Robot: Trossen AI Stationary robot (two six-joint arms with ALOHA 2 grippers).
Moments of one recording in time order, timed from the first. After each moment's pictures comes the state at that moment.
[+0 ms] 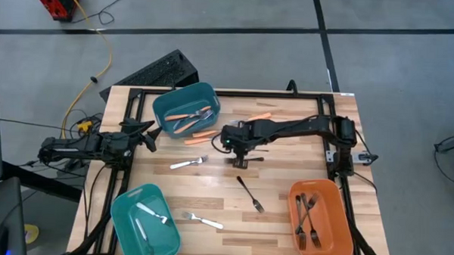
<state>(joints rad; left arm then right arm) -0.01 0.03 0.21 -0.58 -0.79 -0.57 -0.07 1.93 1.53 -0.82 0.14 0.00</state>
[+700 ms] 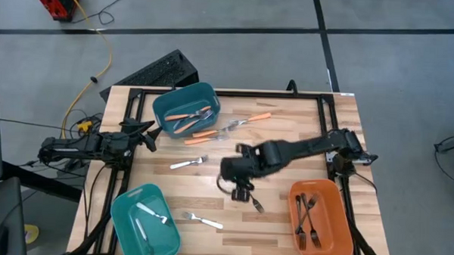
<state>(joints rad) -0.01 0.03 0.21 -0.58 -0.79 -0.59 0.25 1.93 1.96 -1.14 0.13 0.29</state>
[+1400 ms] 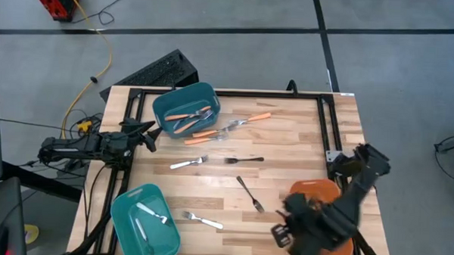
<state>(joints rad) -0.01 0.03 0.21 -0.56 -0.77 -0.59 0.84 1.84 1.96 -1.57 0.28 1.88</state>
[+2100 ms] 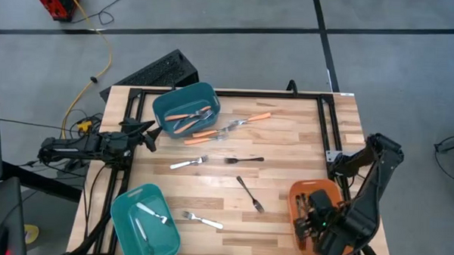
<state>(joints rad) -0.01 0.03 0.21 -0.56 -0.78 -0.57 0.97 1.65 1.64 -1.57 0.20 2.18</state>
